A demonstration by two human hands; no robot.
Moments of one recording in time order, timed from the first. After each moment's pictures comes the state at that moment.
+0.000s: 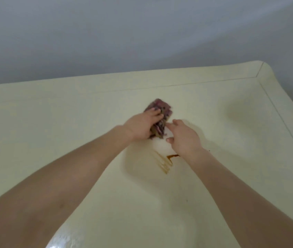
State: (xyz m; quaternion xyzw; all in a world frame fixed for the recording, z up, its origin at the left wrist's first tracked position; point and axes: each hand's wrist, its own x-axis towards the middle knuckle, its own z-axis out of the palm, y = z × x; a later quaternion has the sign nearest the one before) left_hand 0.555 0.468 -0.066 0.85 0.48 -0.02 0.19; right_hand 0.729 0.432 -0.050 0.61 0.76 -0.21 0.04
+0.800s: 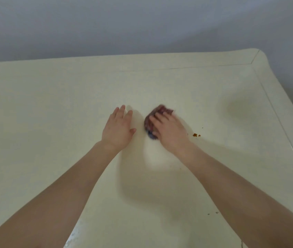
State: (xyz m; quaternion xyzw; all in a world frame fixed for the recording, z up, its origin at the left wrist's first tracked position) left_hand 0.526 0.341 -0.055 0.68 0.72 0.02 0.17; right_hand 0.722 0.376 -0.079 0.47 0.88 -0.06 0.00
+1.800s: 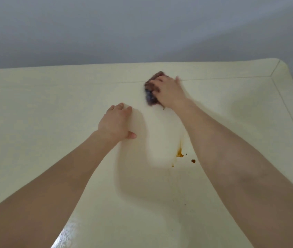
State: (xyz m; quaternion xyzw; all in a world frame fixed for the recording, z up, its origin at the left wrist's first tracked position) left_hand 0.510 0.435 -0.050 0.63 0.74 -0.05 0.23; right_hand 0.674 0.573 -0.070 0.51 0.85 -0.10 -0.01
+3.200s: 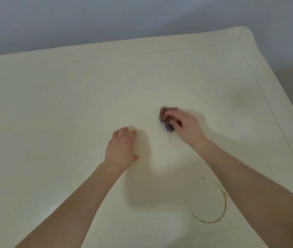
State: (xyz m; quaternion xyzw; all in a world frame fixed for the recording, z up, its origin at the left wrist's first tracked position) left_hand 0.582 0.232 -0.037 0.67 0.70 -0.06 0.24; right_hand 0.802 0.319 -0.056 0.54 0.77 -0.28 -0.17
